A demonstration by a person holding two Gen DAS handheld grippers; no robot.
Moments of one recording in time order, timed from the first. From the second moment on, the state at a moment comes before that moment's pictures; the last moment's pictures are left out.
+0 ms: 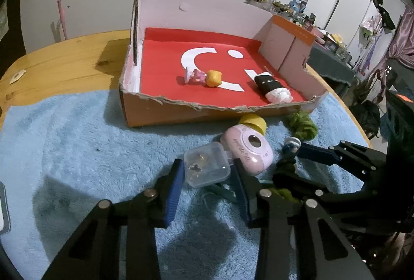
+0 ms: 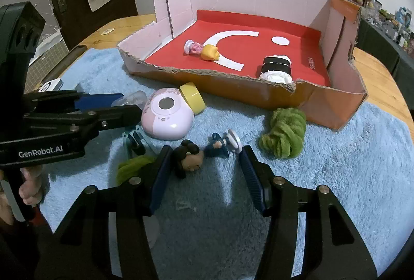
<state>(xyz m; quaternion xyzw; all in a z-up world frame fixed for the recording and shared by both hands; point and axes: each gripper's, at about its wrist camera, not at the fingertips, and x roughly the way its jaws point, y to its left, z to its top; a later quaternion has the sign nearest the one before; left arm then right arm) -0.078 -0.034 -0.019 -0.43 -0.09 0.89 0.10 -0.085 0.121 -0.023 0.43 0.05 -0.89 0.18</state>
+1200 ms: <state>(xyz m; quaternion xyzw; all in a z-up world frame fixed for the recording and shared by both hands) -0.063 -0.027 0.004 -0.40 -0.05 0.90 0.14 -0.067 0.121 0.010 0.39 0.04 -0.90 0.19</state>
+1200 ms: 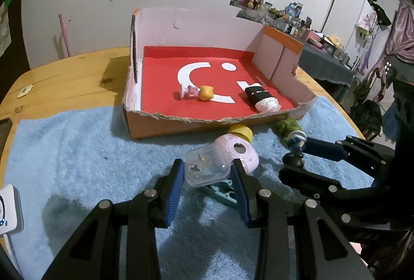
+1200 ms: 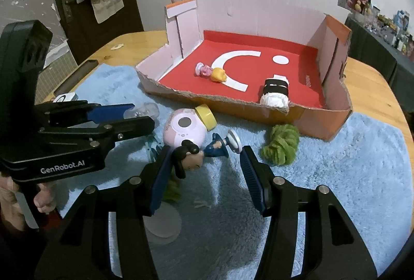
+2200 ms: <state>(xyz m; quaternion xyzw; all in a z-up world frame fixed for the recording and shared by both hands) -0.073 -0.022 0.034 -0.37 -0.04 0.91 0.16 -0.073 0.126 0.042 0.37 0.02 -0.91 0.19</state>
